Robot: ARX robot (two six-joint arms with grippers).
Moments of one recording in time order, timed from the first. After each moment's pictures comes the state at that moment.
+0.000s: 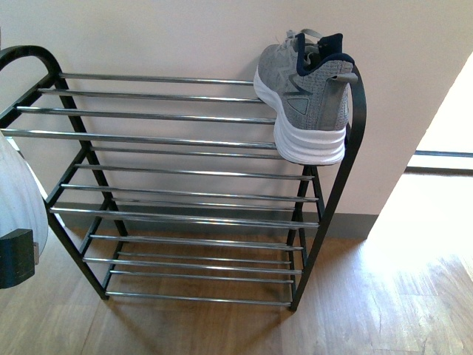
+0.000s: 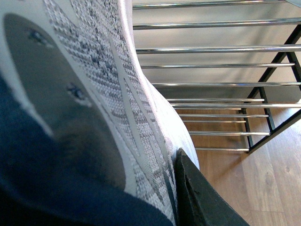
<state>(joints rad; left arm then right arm) -0.61 1.02 0.39 0.06 -0.49 -0.23 0.00 0.31 0.02 0.31 0.00 0.00</state>
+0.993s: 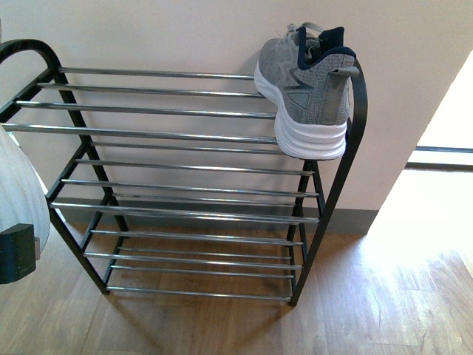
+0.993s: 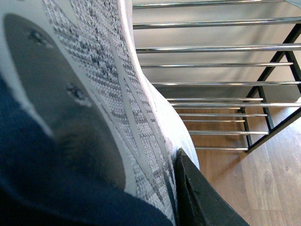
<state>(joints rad) -0.61 1.02 0.39 0.06 -0.49 -0.23 0.00 0.01 0.02 0.00 0.00 0.00</state>
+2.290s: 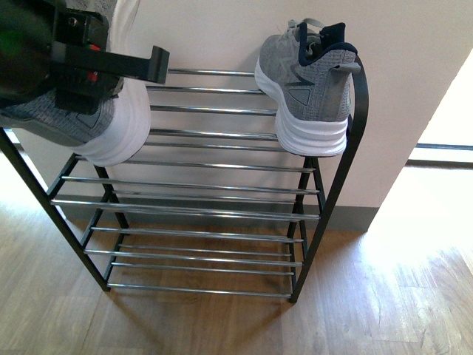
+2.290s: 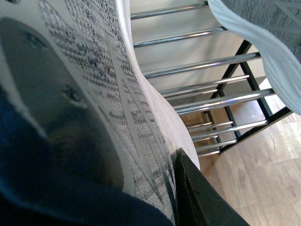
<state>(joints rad) -0.40 1.53 0.85 0.12 -0.06 -0.03 0.00 0.01 0.02 0.00 0.00 0.00</state>
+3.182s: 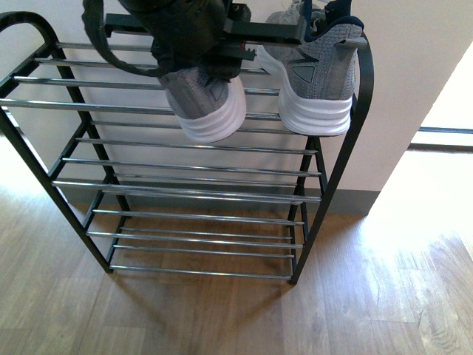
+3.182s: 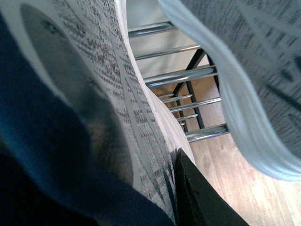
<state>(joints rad) -0.52 1.96 1.37 -0.14 -0.03 -0.16 0.00 0.01 0.02 0.00 0.00 0.00</state>
